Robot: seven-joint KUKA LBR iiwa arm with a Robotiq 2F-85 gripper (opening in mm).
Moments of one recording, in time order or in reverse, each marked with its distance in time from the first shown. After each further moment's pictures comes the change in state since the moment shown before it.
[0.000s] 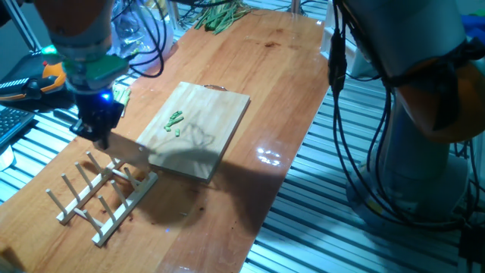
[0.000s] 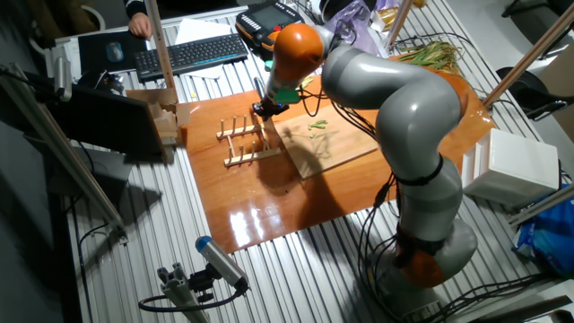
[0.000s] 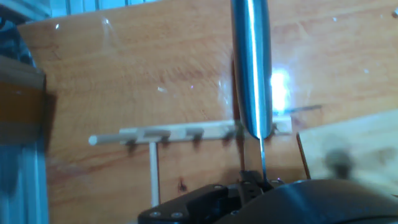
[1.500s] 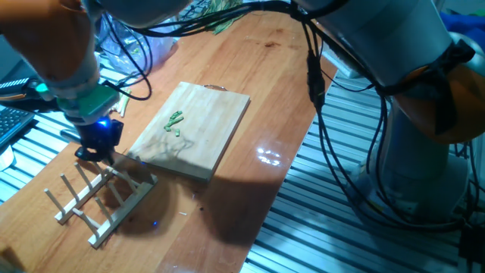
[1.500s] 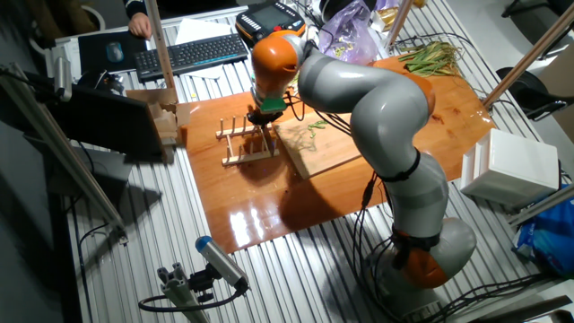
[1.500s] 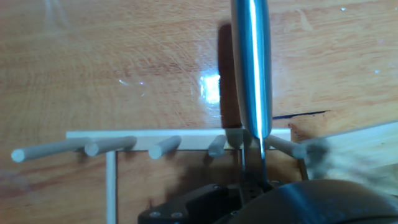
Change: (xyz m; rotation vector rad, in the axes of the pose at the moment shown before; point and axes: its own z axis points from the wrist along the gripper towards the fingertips) arm 0.002 -0.010 0.065 0.125 0.045 0.003
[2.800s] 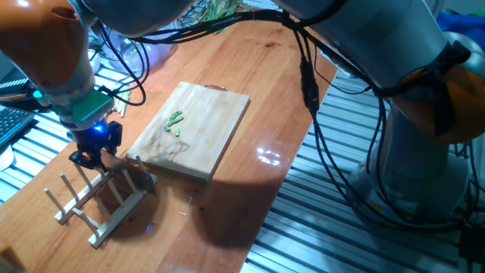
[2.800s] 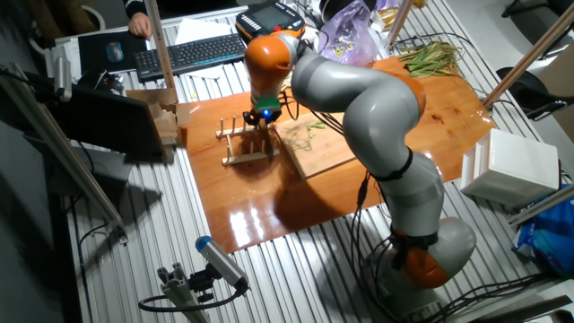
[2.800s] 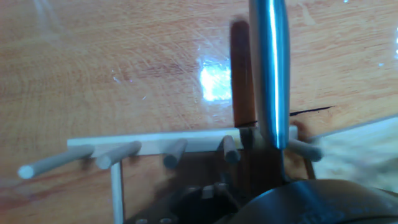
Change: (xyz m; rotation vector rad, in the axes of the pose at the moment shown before) arm -0.004 0.007 -0.011 0.046 0.058 0.024
